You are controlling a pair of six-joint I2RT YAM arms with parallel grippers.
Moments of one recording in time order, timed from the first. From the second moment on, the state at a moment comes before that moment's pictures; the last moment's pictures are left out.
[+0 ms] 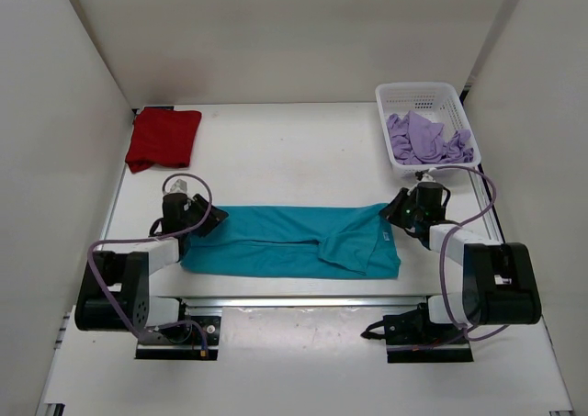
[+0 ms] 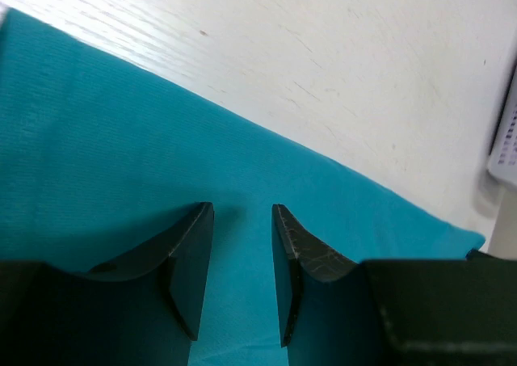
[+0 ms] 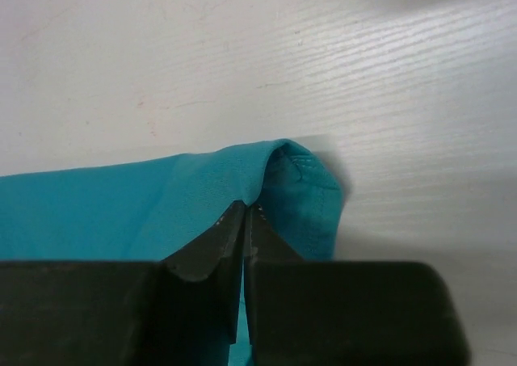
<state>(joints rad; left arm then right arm) -0.05 1.32 0.35 0.32 0.23 -0.77 0.02 1.36 0.46 0.21 -0.28 0.51</state>
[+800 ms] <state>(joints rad) -0.12 1.15 0.40 0.21 0.16 -0.72 0.16 1.24 0.56 0.08 -0.08 0.46</state>
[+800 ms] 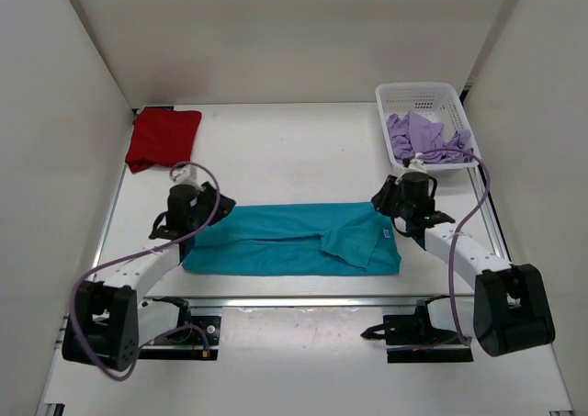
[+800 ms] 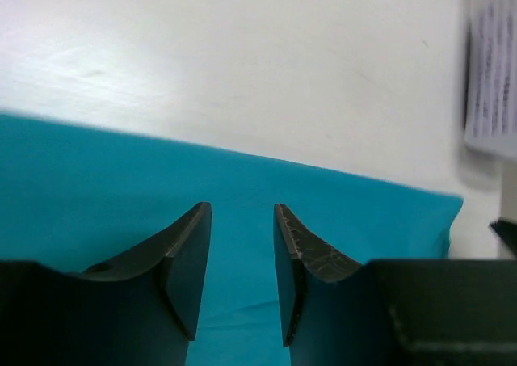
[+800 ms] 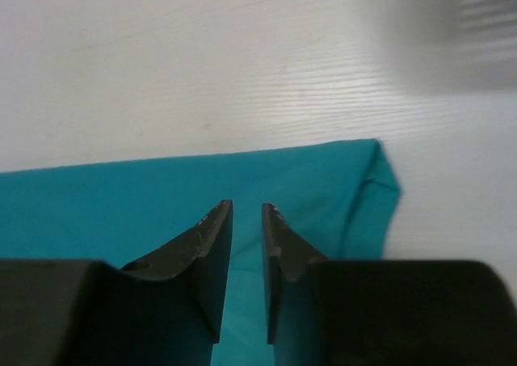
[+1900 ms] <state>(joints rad) -0.38 1.02 0.41 0.05 0.25 -0.55 0.43 2.07 1.80 -0.35 -0.26 0.34</state>
